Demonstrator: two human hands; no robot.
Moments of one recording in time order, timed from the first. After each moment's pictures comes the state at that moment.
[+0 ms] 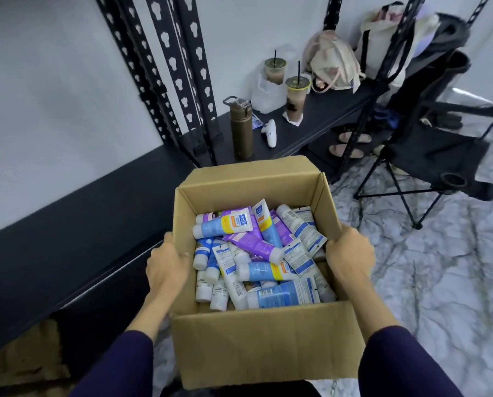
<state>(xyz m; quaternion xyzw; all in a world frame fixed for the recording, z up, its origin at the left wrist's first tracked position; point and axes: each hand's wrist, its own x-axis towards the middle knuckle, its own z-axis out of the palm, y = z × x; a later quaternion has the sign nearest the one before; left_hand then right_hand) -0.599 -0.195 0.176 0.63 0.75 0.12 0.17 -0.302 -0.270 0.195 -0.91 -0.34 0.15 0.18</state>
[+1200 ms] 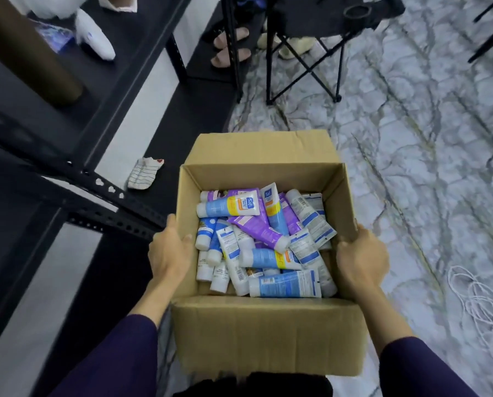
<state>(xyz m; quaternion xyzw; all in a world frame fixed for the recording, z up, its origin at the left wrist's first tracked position) -0.475 -0.102 -0.096 0.84 0.52 -0.01 0.19 -0.306 -0.346 -0.105 -0.97 0.02 0.12 0.22</state>
